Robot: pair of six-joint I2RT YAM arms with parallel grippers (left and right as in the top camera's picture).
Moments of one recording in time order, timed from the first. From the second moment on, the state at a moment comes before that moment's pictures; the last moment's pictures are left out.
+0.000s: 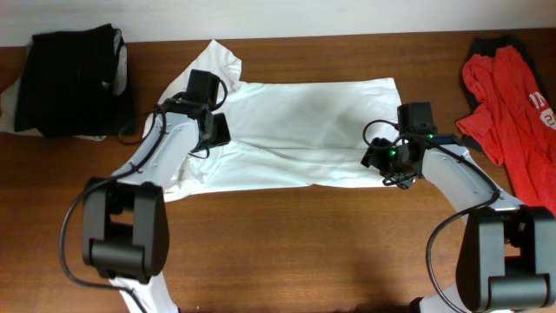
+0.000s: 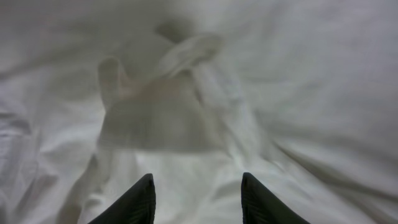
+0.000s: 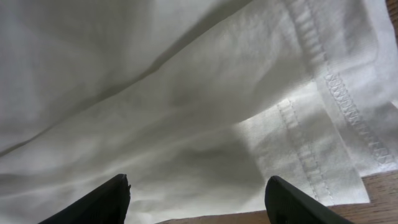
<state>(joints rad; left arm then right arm) -0.21 1.96 1.45 -0.73 -0.09 -0.41 0.02 1.71 1.03 -0.60 -0.18 0.58</state>
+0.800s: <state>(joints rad) -0.12 2.05 1.45 -0.65 -0.06 -0.54 0.02 1.71 1.03 -0.60 -0.18 0.58</state>
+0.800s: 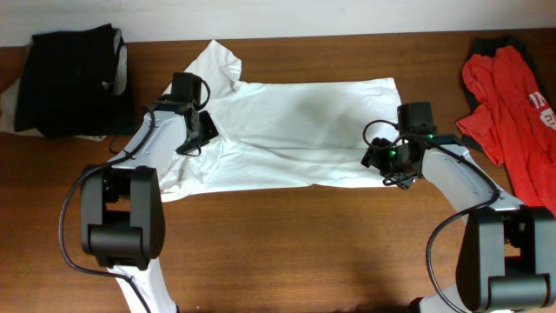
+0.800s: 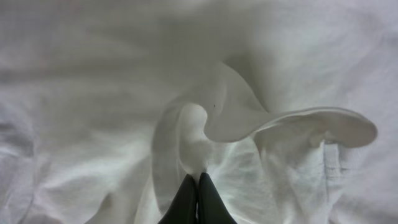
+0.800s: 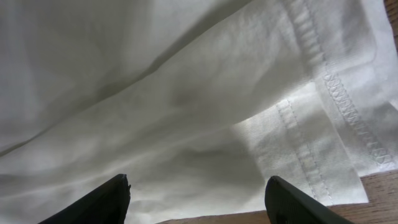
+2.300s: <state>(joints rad) -0.10 2.15 1.58 -0.98 -0.04 -0.22 0.02 1.72 1.03 -0.64 -0.17 0.58</state>
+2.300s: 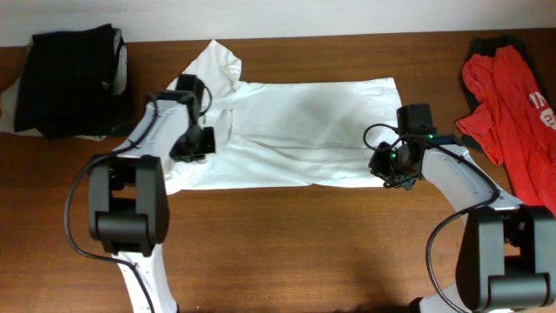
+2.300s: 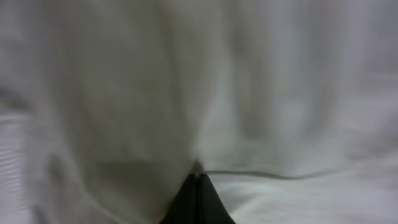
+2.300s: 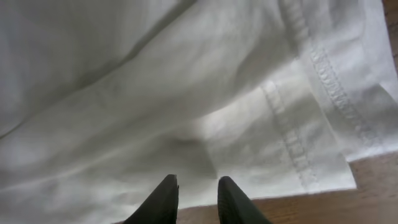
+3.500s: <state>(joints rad) -0.08 1.97 1.60 -1.13 -0.19 -0.42 -0.01 1.84 1.27 -0.91 -0.21 0.56</state>
